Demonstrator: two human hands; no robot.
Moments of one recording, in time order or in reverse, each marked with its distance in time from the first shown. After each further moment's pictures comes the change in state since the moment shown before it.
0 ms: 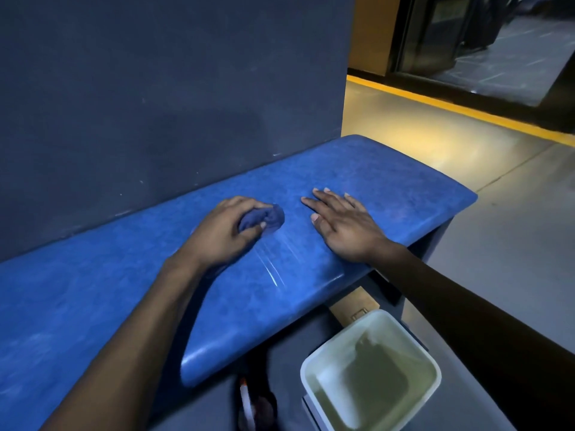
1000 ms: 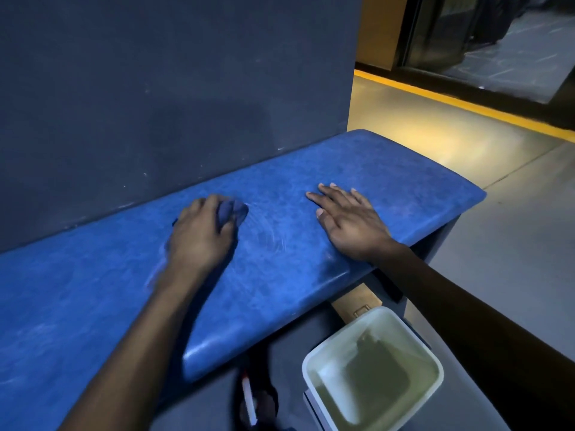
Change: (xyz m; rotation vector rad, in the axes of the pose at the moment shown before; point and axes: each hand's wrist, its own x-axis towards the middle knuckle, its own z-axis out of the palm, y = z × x) left_hand -0.031 0.004 0.001 0.188 0.183 -0.517; right_hand 0.000 0.000 0.007 0.003 0.063 0.003
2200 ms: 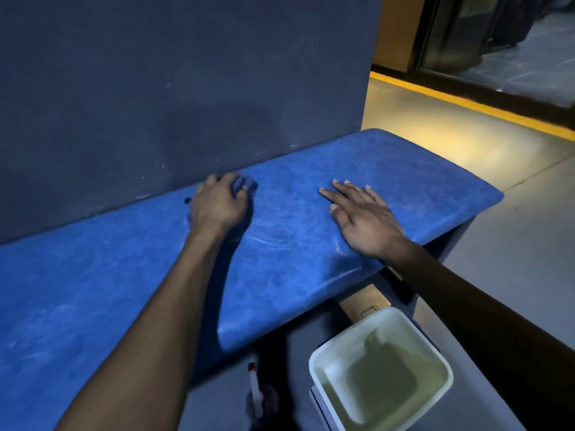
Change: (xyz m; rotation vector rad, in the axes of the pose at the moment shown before) left_hand 0.050 -0.004 0.018 -0.002 0.001 -0.126; right_hand 0.000 0.000 0.000 -0.022 -0.005 0.025
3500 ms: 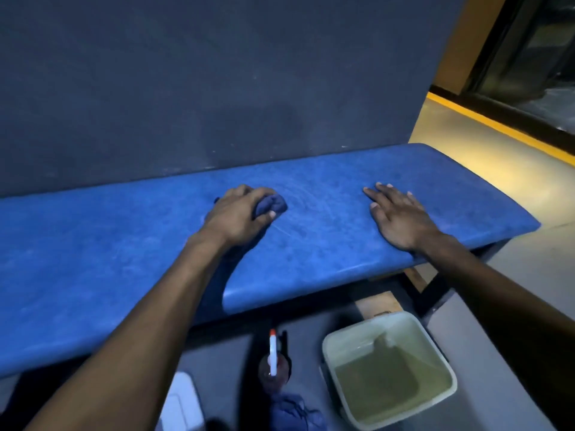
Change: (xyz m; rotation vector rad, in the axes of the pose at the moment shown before) left_hand -0.088 -0.063 -0.063 0.059 -0.194 0.164; right_hand -0.001 -0.011 -0.018 -0.095 -0.178 0.003
